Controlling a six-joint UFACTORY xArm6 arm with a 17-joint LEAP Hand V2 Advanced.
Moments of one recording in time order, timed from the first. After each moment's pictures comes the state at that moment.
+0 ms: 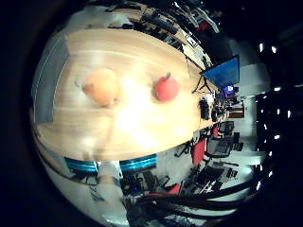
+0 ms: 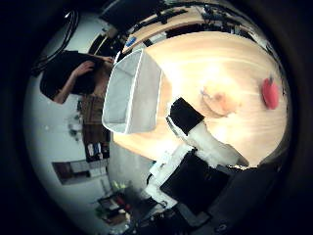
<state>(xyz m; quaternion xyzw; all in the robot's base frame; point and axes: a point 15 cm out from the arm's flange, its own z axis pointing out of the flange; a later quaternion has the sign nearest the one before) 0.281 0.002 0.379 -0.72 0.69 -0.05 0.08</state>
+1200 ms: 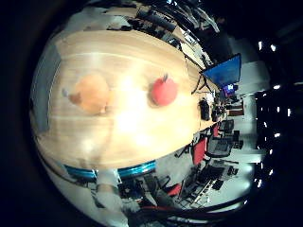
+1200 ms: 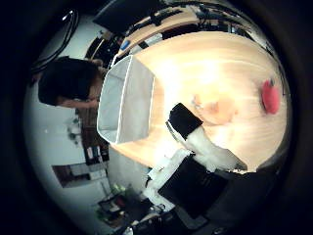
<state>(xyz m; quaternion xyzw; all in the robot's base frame) 0.334 -0.031 0.355 -0.71 0.70 -0.06 0.08</state>
